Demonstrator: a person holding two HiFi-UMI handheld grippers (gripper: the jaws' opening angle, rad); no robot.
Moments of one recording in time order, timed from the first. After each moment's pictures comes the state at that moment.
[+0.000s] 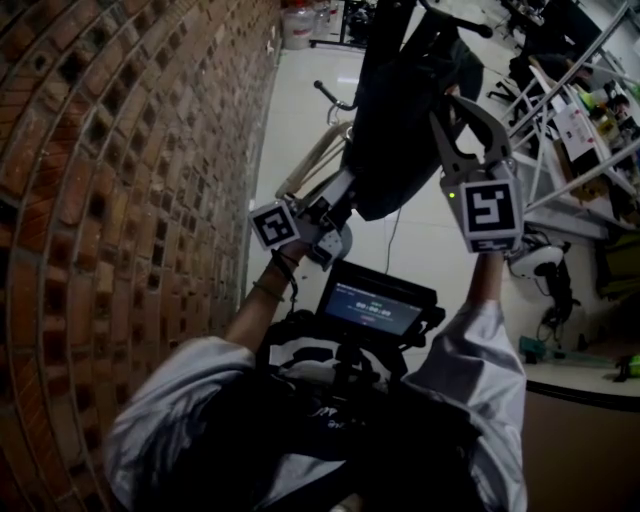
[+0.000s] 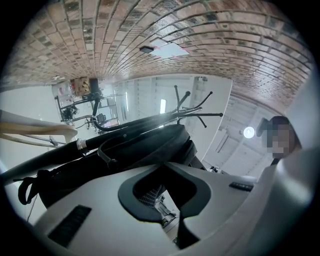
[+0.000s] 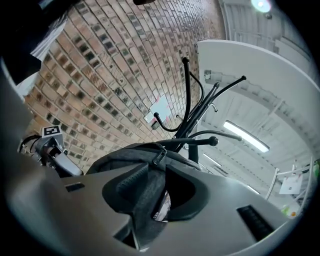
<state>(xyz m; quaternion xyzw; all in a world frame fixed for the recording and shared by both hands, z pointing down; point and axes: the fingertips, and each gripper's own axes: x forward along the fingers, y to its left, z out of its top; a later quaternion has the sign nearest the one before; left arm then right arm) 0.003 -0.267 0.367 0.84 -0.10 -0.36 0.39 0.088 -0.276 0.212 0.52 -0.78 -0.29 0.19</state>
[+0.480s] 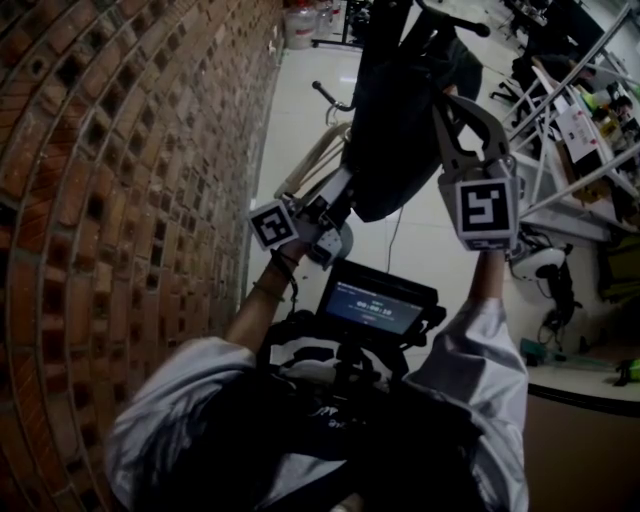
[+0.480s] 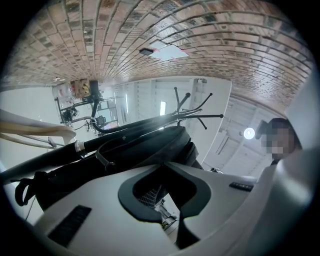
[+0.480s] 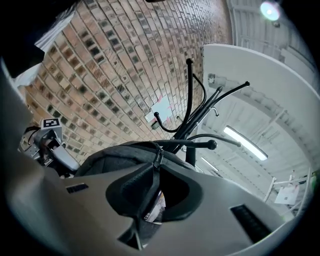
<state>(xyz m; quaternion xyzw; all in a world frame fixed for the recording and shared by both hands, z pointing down) 0.004 -0.273 0.362 0.83 -0.11 -0.37 0.39 0.089 -0.283 0.207 0.50 -0.77 -0.34 0.21</state>
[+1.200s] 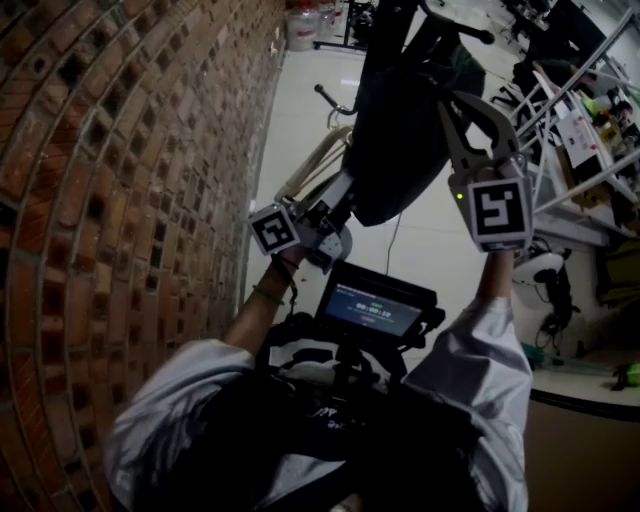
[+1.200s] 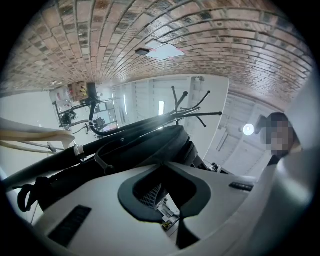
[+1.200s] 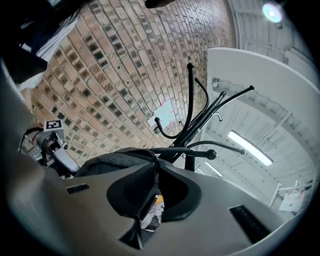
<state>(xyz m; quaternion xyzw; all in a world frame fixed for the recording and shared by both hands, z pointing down) 0.003 -0.272 0.363 0.84 -0.12 -0.37 0.39 0.084 -0.280 0.189 0.48 -0.78 -0.35 0.21</state>
